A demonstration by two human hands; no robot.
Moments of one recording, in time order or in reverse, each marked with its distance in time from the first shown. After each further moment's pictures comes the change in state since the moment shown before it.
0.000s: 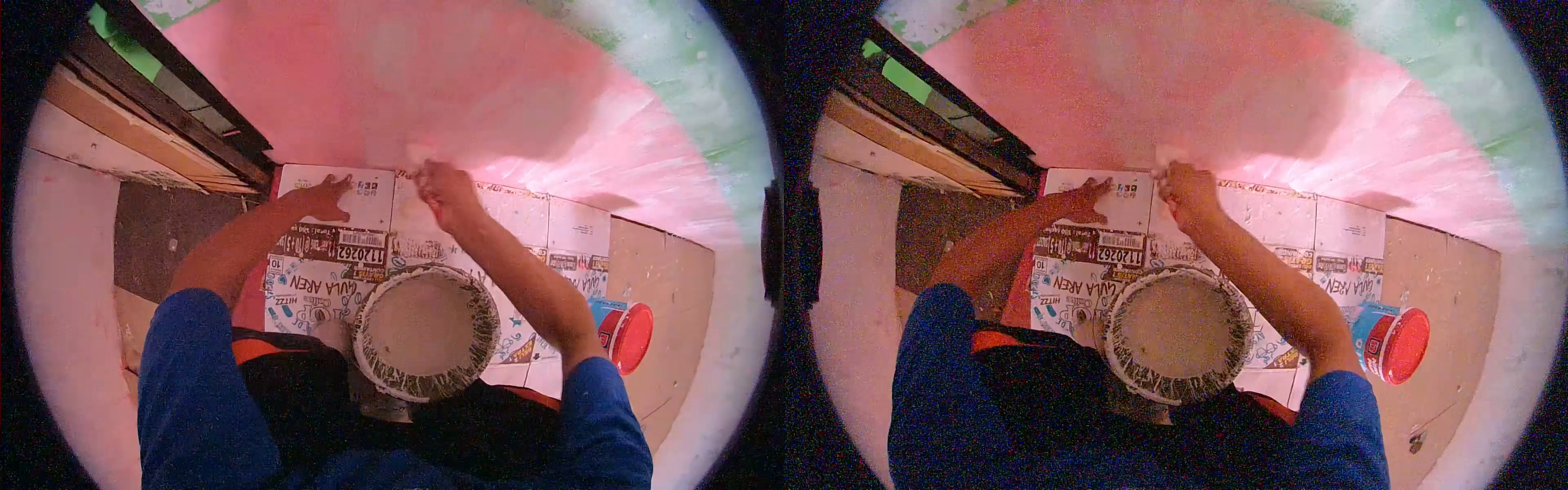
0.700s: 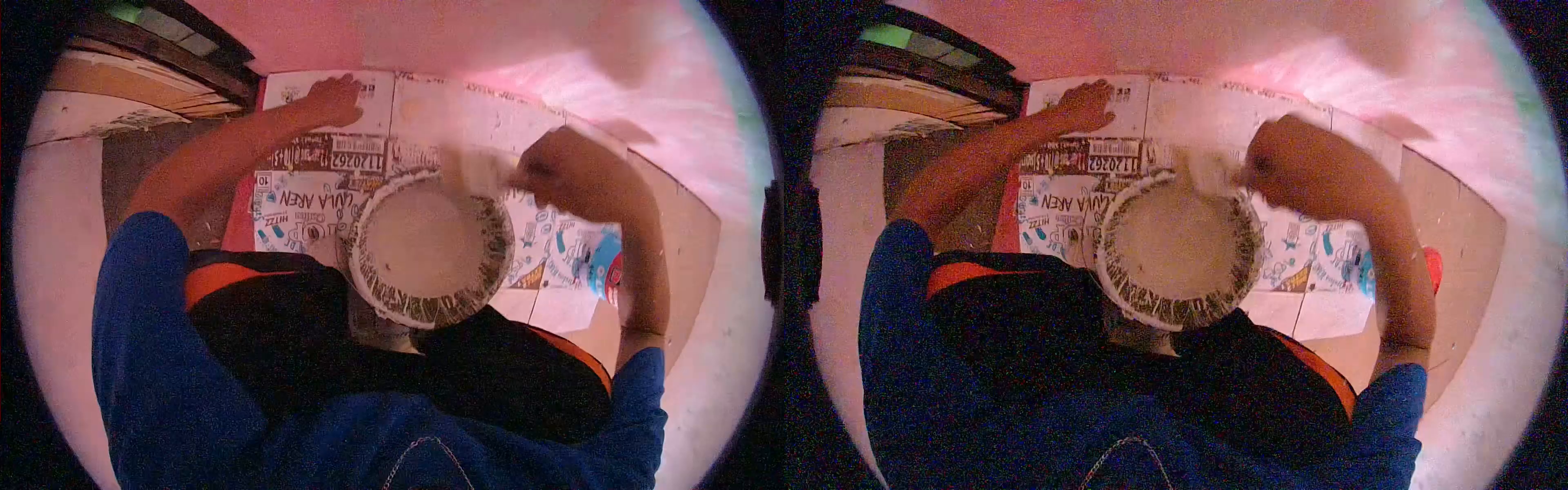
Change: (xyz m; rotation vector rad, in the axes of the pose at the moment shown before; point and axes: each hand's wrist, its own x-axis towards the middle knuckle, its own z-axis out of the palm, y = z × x) left_hand 0.000 0.054 -0.005 0.243 0.228 -0.111; right_hand -0.141 -0.106 -0.016 -1.805 -0.492 0.232
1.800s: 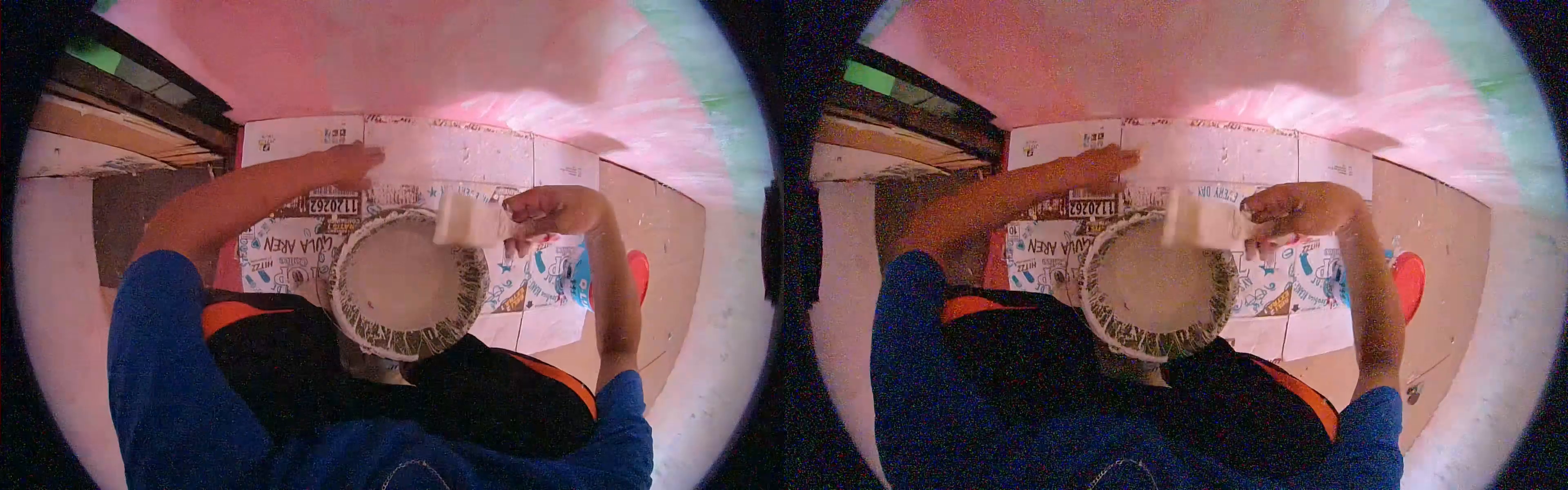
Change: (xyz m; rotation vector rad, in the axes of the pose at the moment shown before) left_hand 0.028 0.049 0.021 -0.004 0.124 0.553; right_hand 0.003 0.096 0.029 0.703 -0.407 -0.330
